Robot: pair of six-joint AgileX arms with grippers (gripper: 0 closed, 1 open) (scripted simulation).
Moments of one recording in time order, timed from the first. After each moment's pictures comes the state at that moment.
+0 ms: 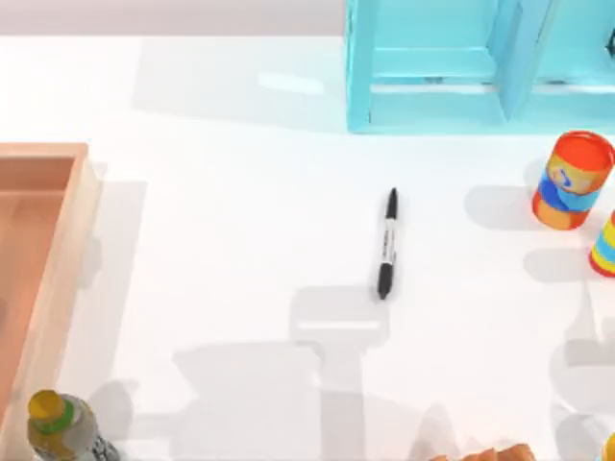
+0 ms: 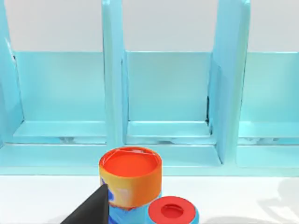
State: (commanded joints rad) left arm 0.14 1.19 1.00 -0.87 0.00 0.15; right arm 0.00 0.00 0.00 0.00 0.00 0.00
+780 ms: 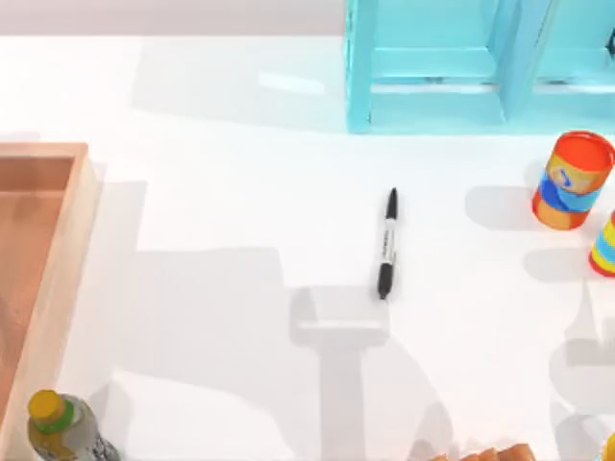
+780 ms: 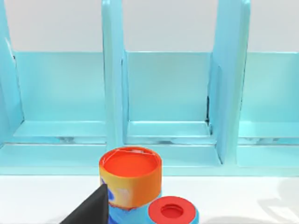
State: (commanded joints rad) left arm 0.20 1.76 1.48 -1.28 0.00 0.23; right arm 0.00 0.00 0.00 0.00 0.00 0.00
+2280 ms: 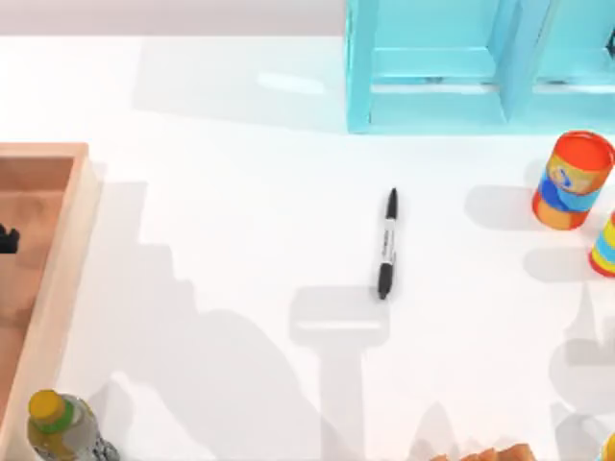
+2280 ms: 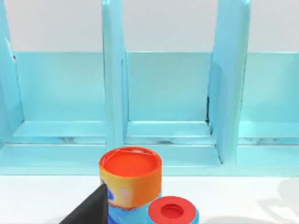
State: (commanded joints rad) left arm 0.21 1.85 1.18 -0.90 0.00 0.23; right arm 0.00 0.00 0.00 0.00 0.00 0.00
